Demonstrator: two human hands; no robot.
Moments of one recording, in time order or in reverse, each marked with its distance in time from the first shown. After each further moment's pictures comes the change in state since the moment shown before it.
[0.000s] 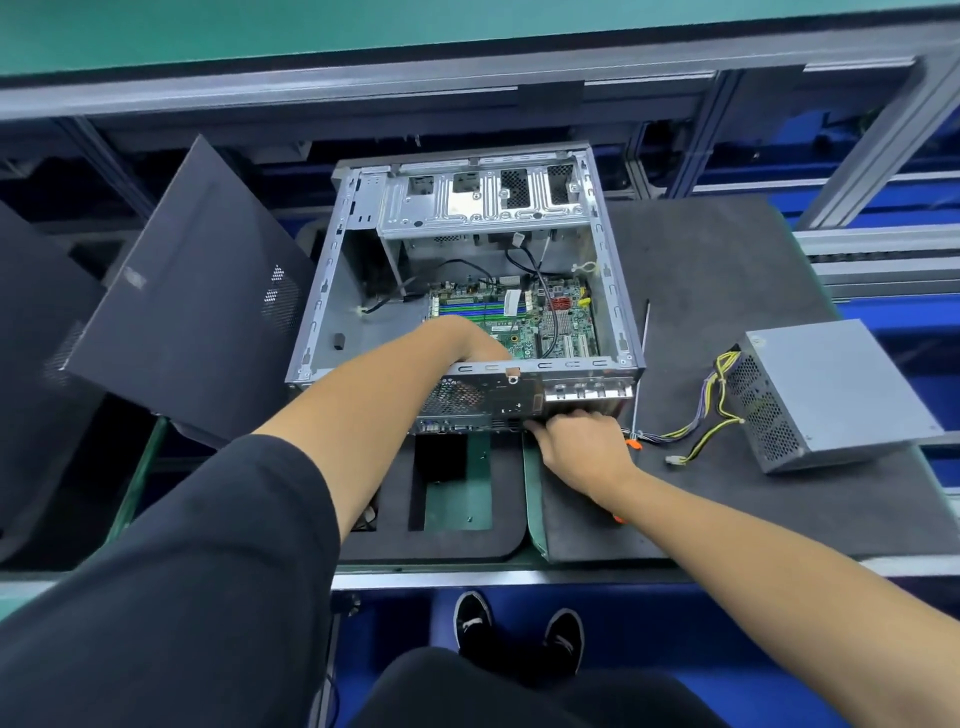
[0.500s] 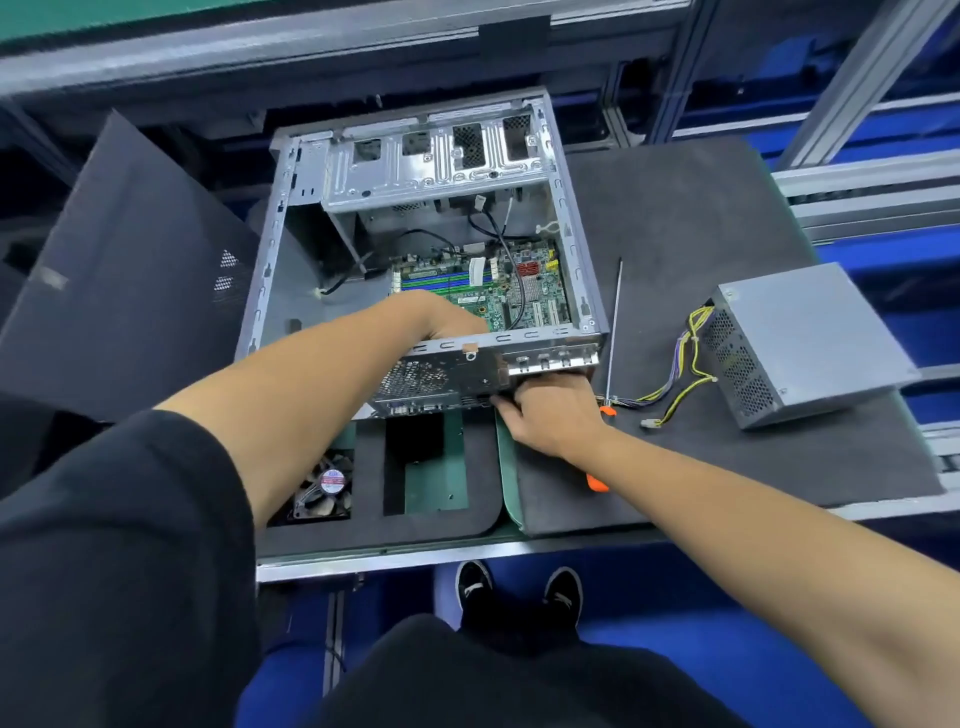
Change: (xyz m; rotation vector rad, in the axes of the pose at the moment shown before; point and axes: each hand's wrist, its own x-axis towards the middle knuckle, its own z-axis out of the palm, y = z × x) left_hand 0.024 0.006 -0.002 -0.009 -0.048 0.192; right_hand 0.008 0.007 0.000 0.066 0.034 -0.049
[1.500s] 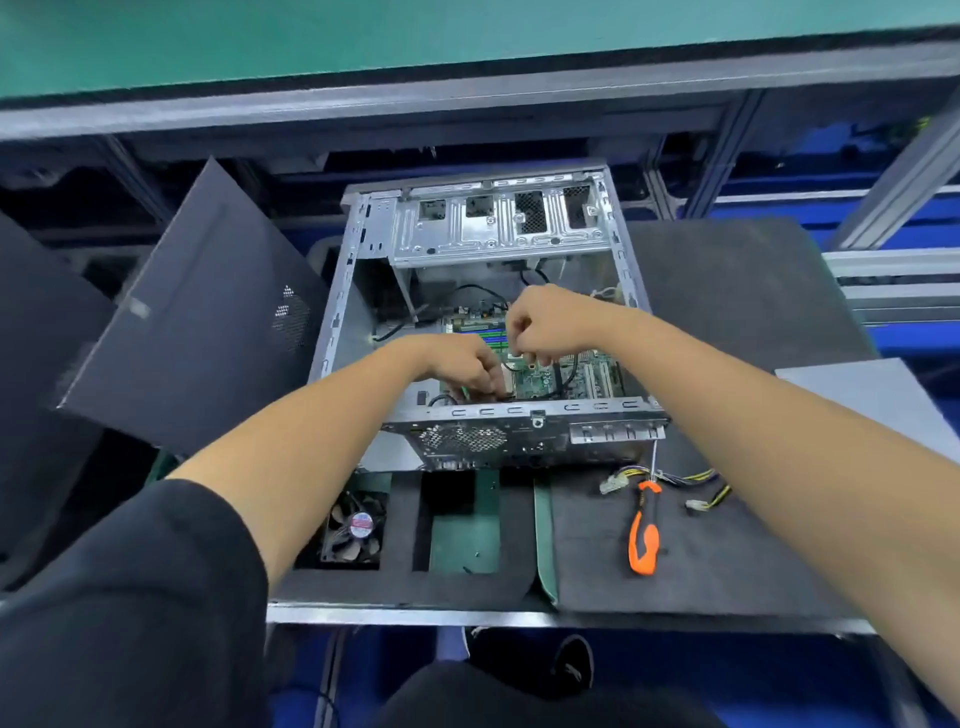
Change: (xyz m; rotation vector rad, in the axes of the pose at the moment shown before) left_hand -0.019 -0.060 0.005 -0.542 0.355 0.003; right_hand 0.143 -0.008 -0.129 0.376 -0.486 -0.162
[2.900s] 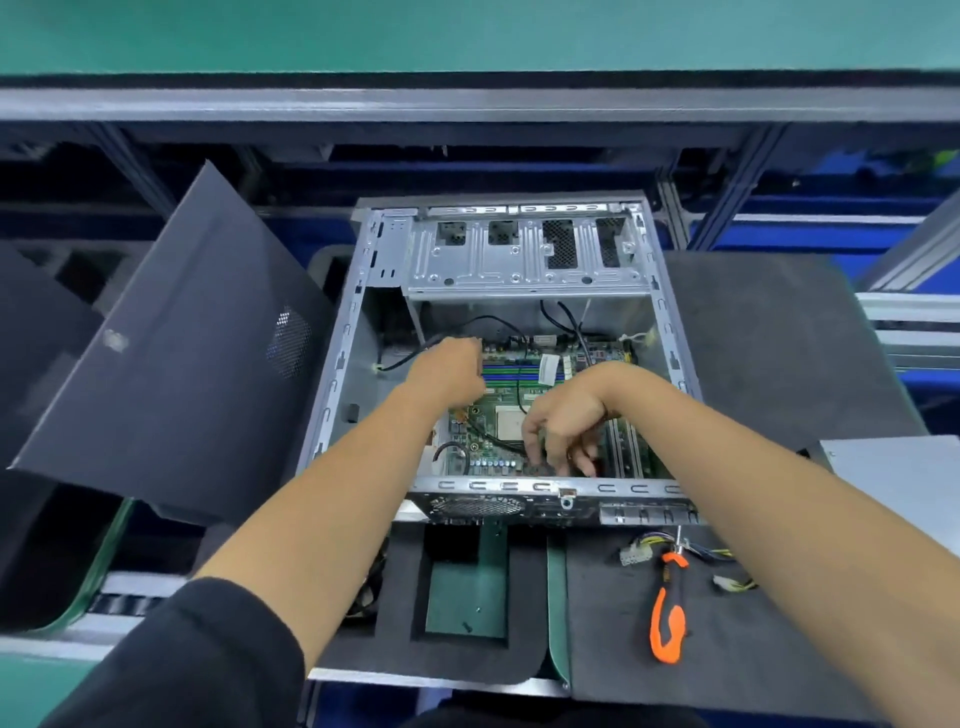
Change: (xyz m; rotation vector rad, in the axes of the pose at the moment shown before) left_hand 0.041 -0.033 -0.022 0.255 0.591 -0.098; right_hand 0.055 0.026 0.028 0.128 -0.830 0.209
